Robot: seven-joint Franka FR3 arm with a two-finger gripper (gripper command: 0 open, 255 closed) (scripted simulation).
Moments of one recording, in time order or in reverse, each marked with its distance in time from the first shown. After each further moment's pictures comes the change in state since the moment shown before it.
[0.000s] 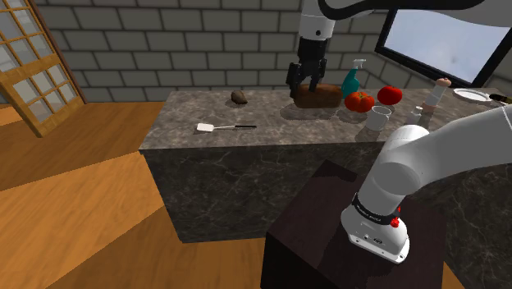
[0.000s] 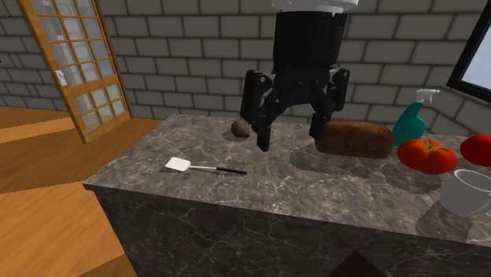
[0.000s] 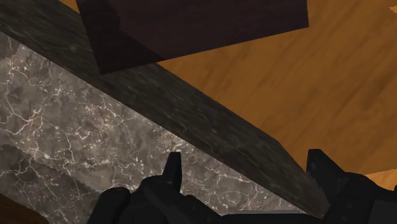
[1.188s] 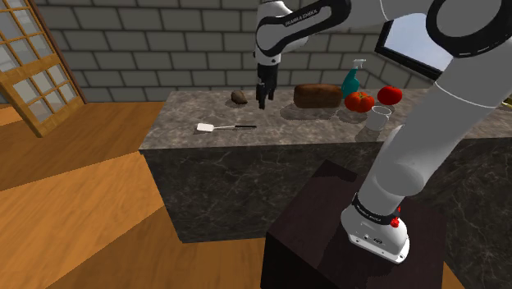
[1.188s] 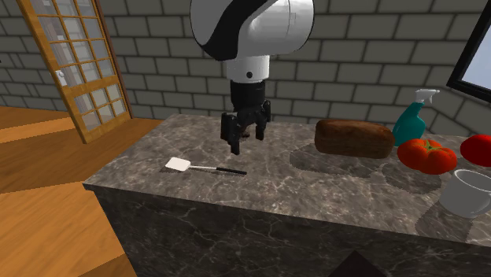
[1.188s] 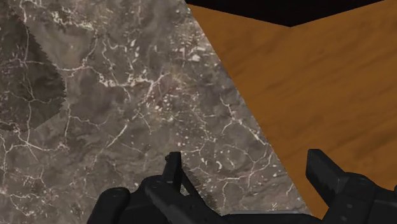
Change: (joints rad) arm 0.067 0.601 -0.131 0.228 -0.054 0.342 -0.486
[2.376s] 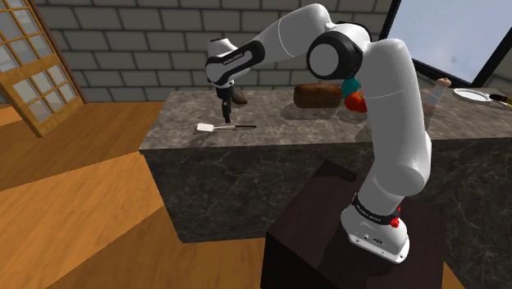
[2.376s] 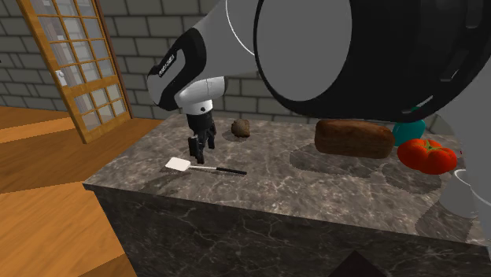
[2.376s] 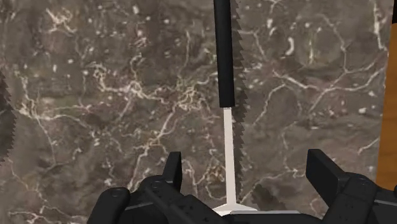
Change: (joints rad) arm 0.011 0.705 0.060 0.639 0.013 0.050 -0.414
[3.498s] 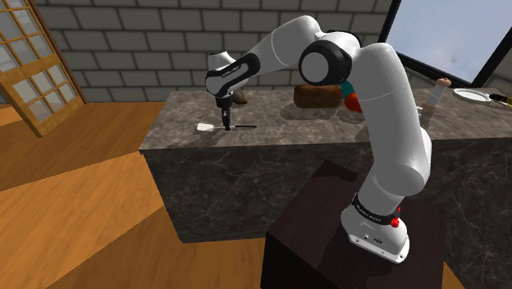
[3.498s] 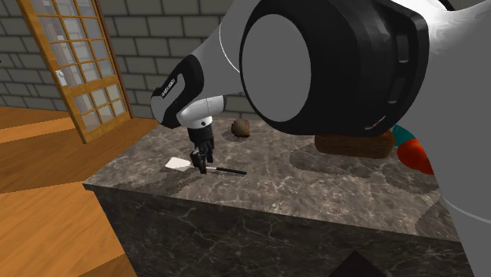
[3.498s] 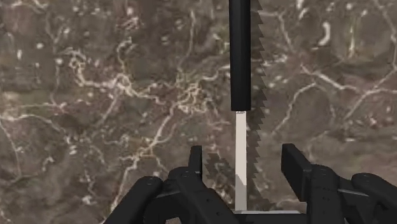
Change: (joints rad) arm -0.004 0.080 0.006 0.006 -0.001 0.074 -0.022
